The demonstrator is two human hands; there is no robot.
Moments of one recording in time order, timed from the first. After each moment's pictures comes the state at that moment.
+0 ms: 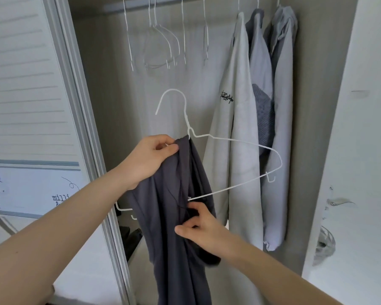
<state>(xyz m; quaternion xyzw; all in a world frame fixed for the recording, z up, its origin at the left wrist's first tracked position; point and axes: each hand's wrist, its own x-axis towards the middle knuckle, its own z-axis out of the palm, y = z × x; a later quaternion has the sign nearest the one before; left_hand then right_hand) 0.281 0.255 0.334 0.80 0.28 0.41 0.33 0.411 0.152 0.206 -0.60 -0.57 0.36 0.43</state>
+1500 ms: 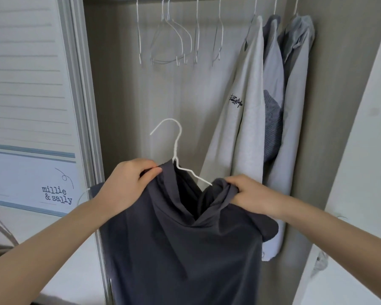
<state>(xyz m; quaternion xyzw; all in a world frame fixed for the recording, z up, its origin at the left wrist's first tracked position) 0.238 0.287 0.276 0.87 0.27 0.42 0.04 0.498 0.163 0.284 -0.64 -0.70 0.16 0.28</state>
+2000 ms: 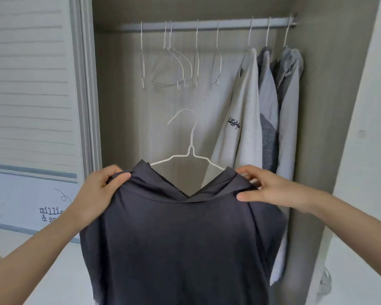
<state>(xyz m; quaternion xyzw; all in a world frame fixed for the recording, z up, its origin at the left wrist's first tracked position) 0.192 0.319 0.287 0.78 0.32 0.50 0.19 0.533 0.147 0.337 -0.67 -0.66 0.17 0.30</state>
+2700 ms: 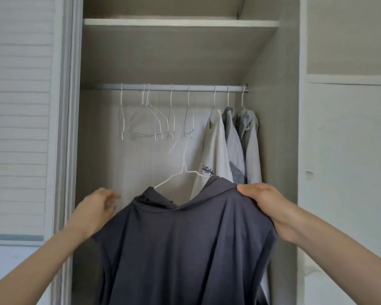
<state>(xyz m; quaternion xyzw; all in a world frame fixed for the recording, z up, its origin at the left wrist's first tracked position) 0.220 0.376 0.348 0.83 0.38 0.41 0.05 0.488 0.095 0.402 -0.60 -0.43 0.25 0.63</state>
